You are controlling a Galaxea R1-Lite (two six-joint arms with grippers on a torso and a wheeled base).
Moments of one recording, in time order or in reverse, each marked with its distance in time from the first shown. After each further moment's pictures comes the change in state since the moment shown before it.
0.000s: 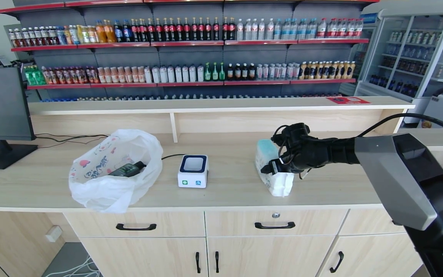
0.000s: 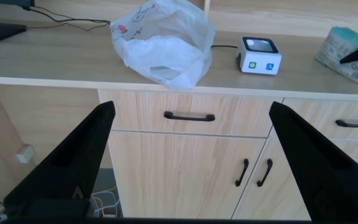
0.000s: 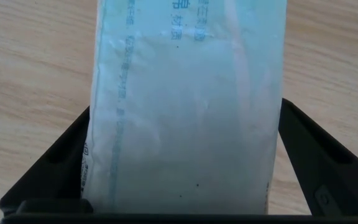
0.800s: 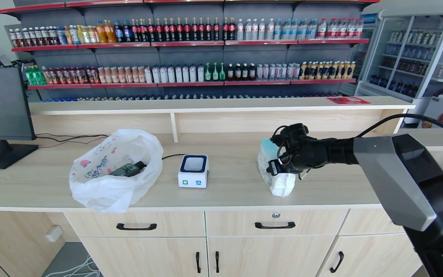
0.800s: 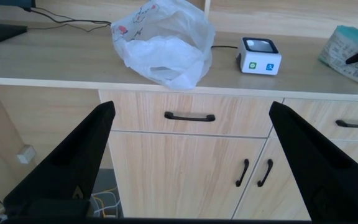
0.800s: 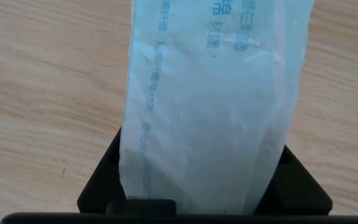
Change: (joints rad) left arm 0.000 0.000 0.000 -0.002 0.000 0.002; right arm 0.000 0.020 0.001 0.009 -0.013 0.008
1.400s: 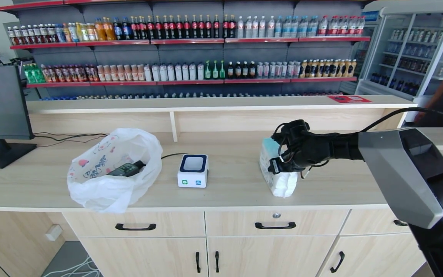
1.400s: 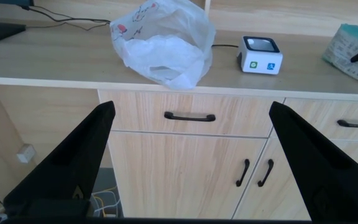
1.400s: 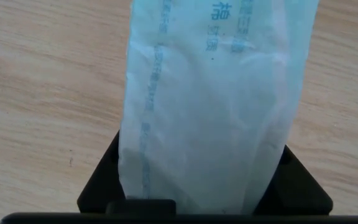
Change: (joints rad) left arm 0.000 0.000 0.000 0.000 0.000 0.000; right arm 0.012 -0.094 0.001 0.061 -0.003 0.028
